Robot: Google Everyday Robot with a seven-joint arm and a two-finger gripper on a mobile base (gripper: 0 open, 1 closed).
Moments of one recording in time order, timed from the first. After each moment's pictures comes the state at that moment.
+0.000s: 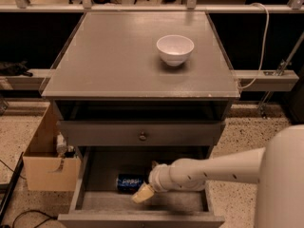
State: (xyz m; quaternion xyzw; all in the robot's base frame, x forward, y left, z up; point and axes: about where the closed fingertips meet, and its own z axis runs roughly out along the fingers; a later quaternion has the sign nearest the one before) arm 0.507 0.030 0.414 -0.47 0.81 0.20 0.30
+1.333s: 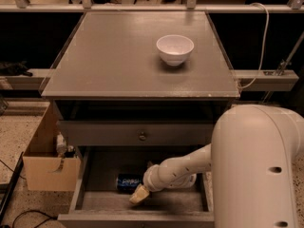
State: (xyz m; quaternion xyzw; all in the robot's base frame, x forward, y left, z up) arm 0.521 0.045 0.373 -0.50 0.81 0.16 0.27
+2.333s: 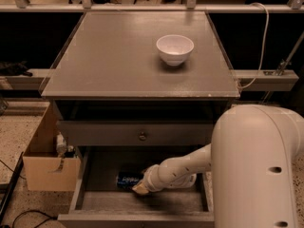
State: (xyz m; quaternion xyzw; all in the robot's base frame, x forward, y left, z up) arm 0.521 0.045 0.373 -0.50 0.81 0.16 0.27
